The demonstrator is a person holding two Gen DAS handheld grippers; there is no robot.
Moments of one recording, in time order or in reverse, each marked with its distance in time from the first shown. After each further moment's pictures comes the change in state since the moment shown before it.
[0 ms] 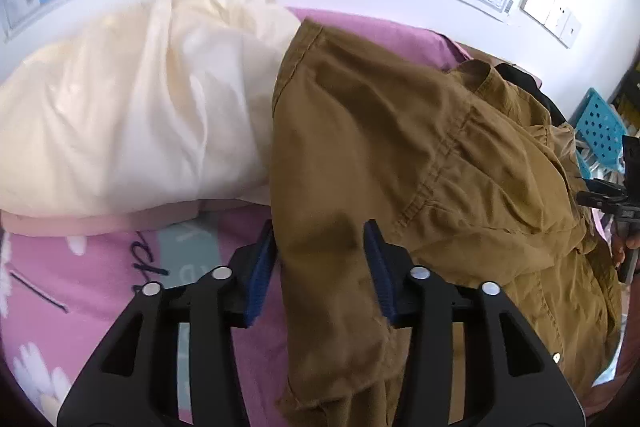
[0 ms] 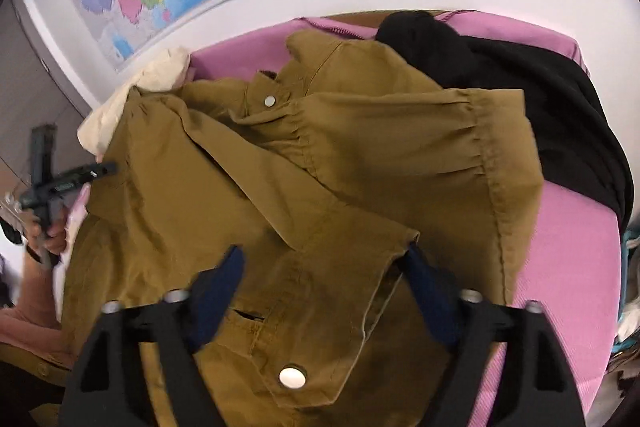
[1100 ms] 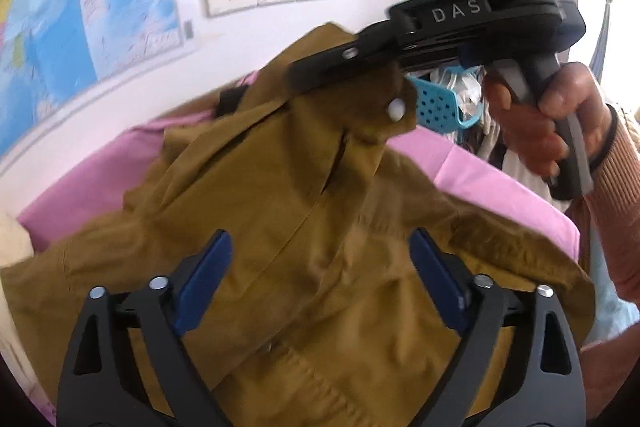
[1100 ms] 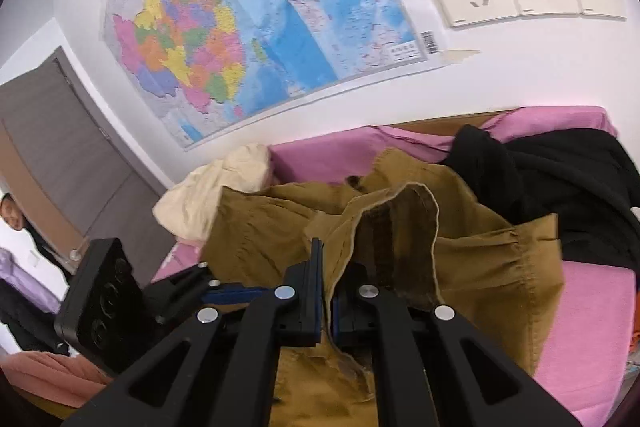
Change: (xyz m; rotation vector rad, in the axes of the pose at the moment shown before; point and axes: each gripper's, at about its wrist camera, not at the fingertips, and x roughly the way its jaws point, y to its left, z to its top) left arm 0.006 -0.275 -0.003 0.594 -0.148 -0.343; right arm -0.080 0.029 0.054 0.092 -0.232 0.276
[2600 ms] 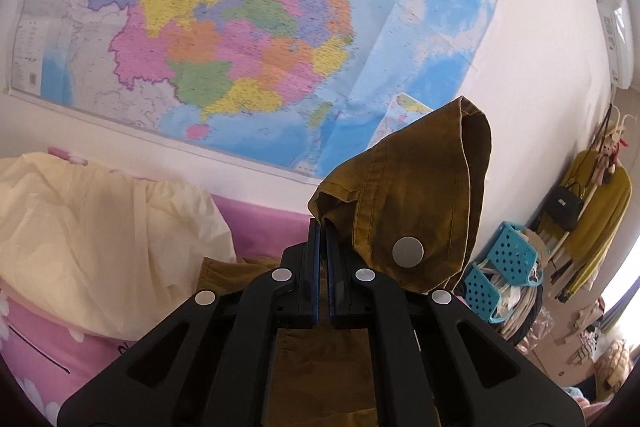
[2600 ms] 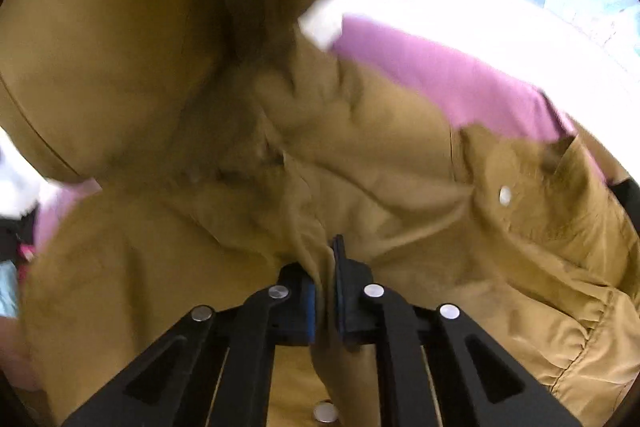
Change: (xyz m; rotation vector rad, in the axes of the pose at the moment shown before) left arm -0.230 0.199 -0.037 -0.647 -0.398 0.224; right arm 0.194 0.098 -0.063 -0.497 0.268 -0.176
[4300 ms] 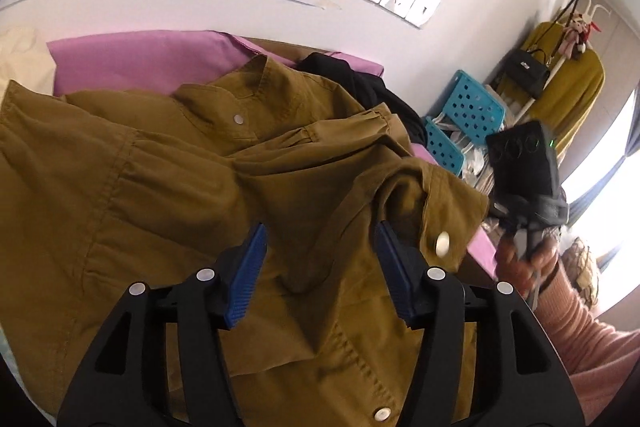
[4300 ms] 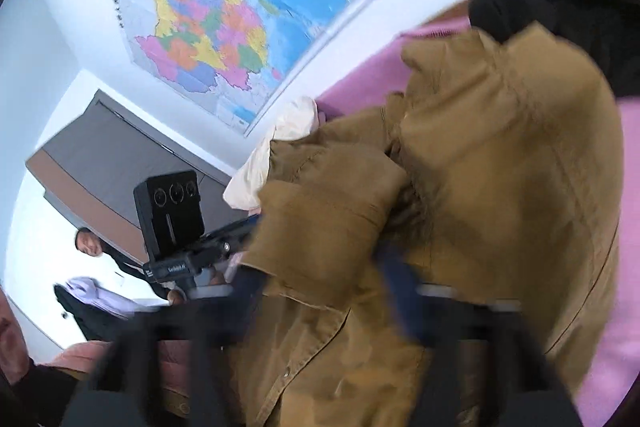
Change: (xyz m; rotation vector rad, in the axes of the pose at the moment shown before) left arm 0.139 -0.076 -0.152 0.144 0.480 -0.233; right arm -0.135 -0.132 -0.134 0.655 -0.243 0.491
